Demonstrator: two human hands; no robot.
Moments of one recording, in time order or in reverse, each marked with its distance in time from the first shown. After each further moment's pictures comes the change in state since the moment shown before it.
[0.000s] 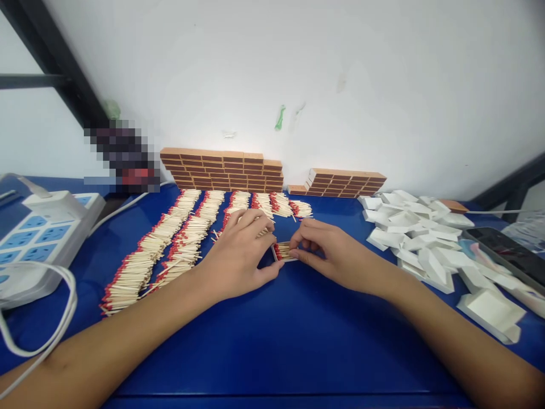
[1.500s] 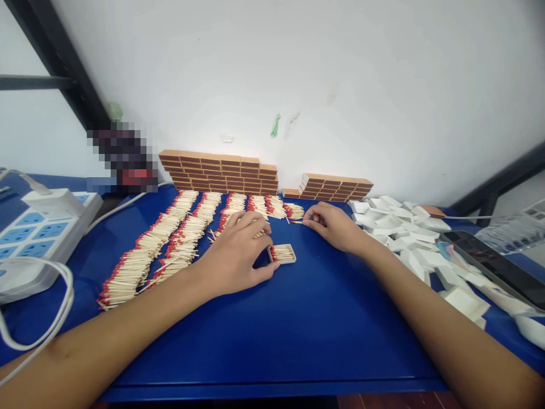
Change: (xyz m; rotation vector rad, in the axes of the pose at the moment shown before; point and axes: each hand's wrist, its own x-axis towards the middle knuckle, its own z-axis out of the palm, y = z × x) left_hand 0.000 0.001 -0.001 -0.071 -0.025 0.004; right_hand 0.020 0.090 -0.019 -0.206 0.181 0.178
